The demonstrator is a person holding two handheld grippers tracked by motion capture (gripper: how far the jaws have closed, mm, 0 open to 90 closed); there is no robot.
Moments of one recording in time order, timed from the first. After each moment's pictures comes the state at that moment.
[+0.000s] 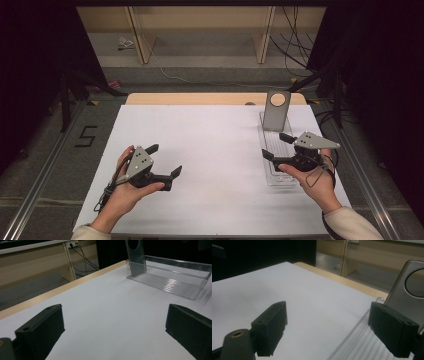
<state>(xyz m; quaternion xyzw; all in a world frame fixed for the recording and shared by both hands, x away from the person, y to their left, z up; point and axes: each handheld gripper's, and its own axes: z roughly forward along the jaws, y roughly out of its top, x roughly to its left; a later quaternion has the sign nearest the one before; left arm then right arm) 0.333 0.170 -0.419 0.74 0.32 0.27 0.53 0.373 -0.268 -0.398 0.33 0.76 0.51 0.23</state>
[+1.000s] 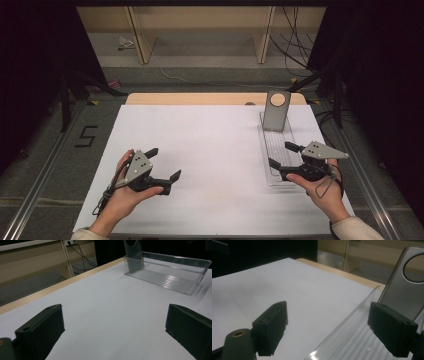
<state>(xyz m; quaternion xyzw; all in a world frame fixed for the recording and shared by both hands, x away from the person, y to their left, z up) 0.327 0.173 -0.427 0.75 0.32 0.26 0.52 0.356 -0.286 -0.411 0.33 0.76 0.51 0.23</state>
